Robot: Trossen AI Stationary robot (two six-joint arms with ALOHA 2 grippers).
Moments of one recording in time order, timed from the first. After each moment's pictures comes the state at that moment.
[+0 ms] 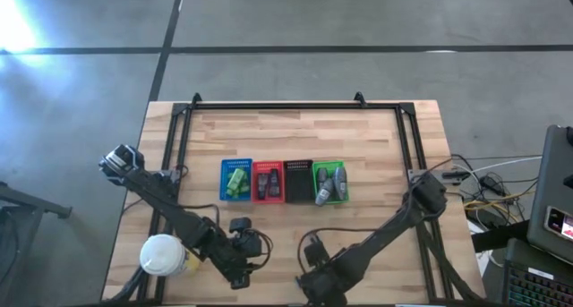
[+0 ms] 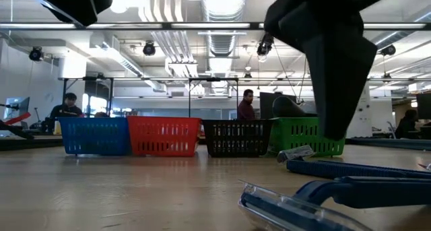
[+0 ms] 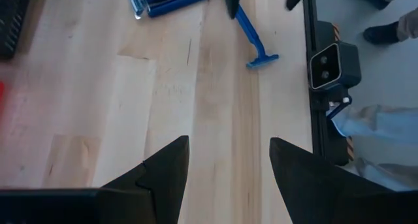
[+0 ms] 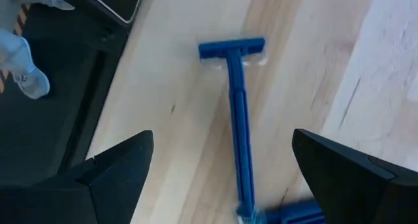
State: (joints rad) left arm -0.68 1.61 1.21 -0.51 -0.28 -0.73; right arm 0.66 2.18 1.69 -0.77 0.08 0.32
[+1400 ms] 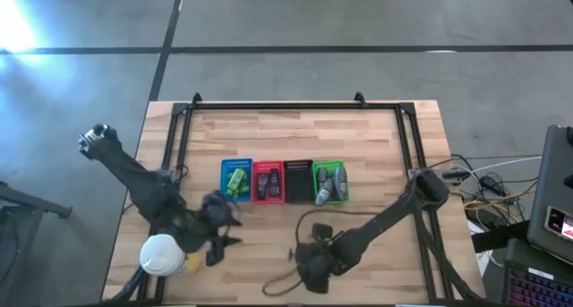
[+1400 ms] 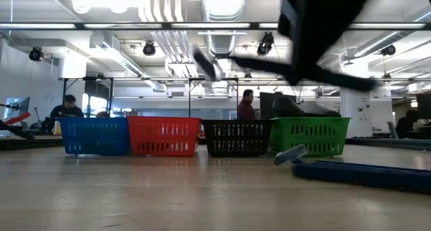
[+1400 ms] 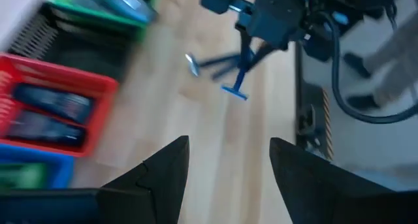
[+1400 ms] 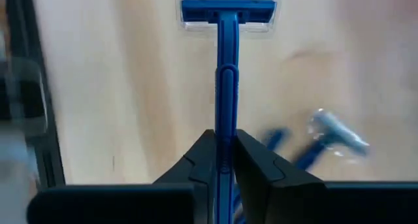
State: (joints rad) left arm -0.70 1.24 1.21 -0.75 -0.43 -0.83; right arm 0.57 2.08 1.68 -0.84 0.20 0.77
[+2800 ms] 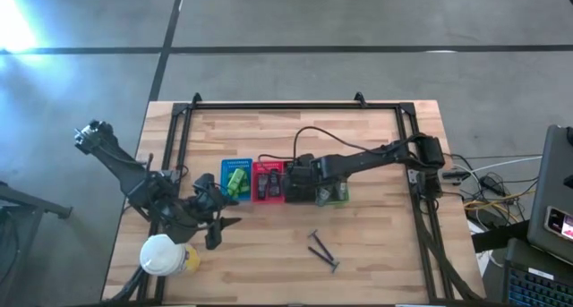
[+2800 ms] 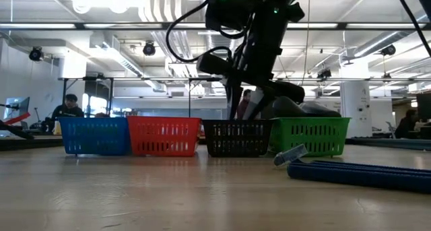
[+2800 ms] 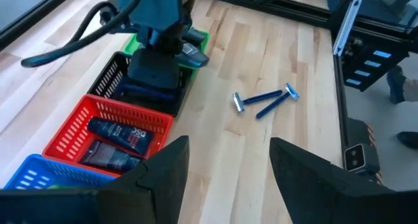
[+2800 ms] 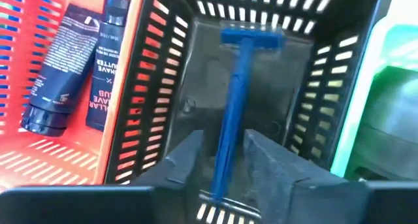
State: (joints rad) left arm -0.70 1.16 1.17 -0.78 -0.65 -0.79; right arm 0.04 1.96 1.40 -0.67 0.23 1.34
